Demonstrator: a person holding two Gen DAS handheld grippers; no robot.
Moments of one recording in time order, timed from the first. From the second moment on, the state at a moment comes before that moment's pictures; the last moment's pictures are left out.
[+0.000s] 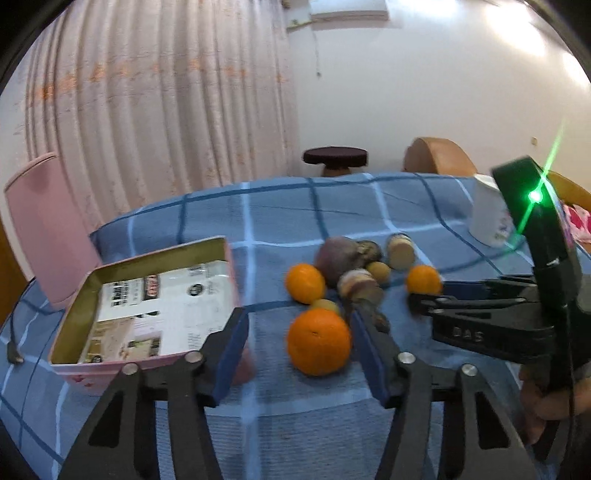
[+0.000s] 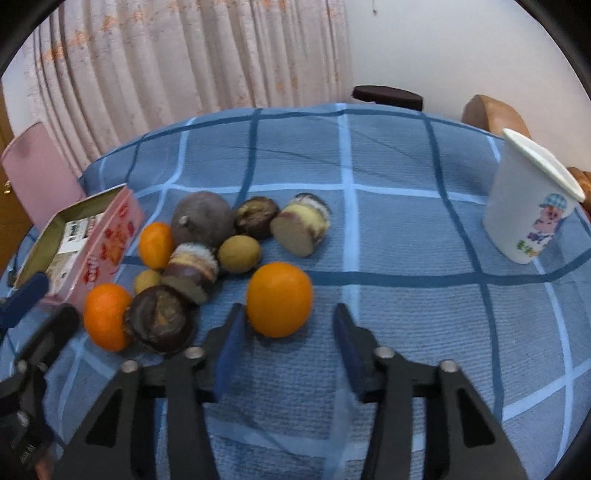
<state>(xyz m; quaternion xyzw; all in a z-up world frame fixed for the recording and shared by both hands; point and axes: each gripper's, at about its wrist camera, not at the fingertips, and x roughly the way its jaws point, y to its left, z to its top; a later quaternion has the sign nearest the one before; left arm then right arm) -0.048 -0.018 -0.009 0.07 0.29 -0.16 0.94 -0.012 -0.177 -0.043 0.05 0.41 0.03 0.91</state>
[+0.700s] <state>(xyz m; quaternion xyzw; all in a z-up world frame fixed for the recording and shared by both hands) -0.041 -0.022 -0.016 0.05 0.37 -0.24 0.90 -0.023 -0.202 -0.023 0.11 0.37 0.02 0.92</state>
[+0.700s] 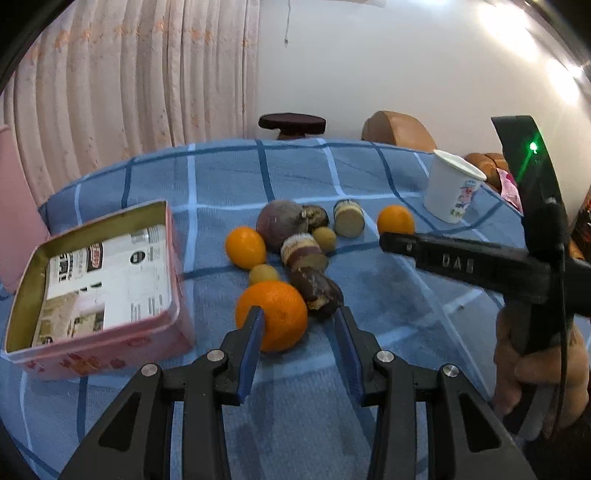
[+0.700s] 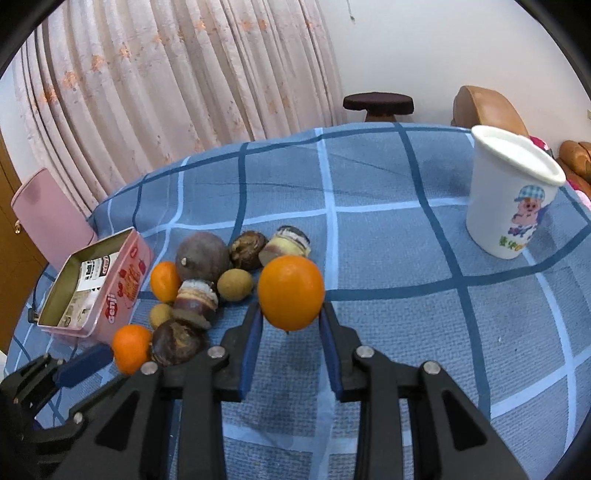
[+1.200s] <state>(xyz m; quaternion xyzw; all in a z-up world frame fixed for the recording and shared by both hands) -0.009 -0.034 -0.031 0.06 0.38 -0.17 0.90 -0.027 -0.208 -0.019 0.13 0.36 0.02 0.92</state>
